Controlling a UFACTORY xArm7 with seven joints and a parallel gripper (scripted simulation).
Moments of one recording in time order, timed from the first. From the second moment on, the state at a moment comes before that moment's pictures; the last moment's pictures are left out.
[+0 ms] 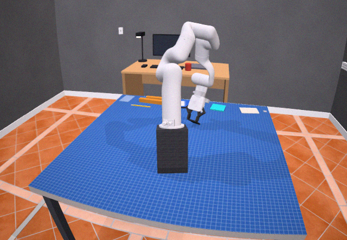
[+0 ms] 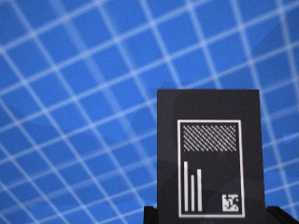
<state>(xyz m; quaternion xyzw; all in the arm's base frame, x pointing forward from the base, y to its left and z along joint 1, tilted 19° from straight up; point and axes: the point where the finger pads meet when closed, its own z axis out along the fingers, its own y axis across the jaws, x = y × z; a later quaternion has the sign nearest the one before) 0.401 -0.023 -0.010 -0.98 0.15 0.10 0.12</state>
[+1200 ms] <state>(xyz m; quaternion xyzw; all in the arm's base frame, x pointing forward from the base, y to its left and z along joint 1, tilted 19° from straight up) 0.420 -0.035 0.016 -0.98 0.15 0.05 0.11</state>
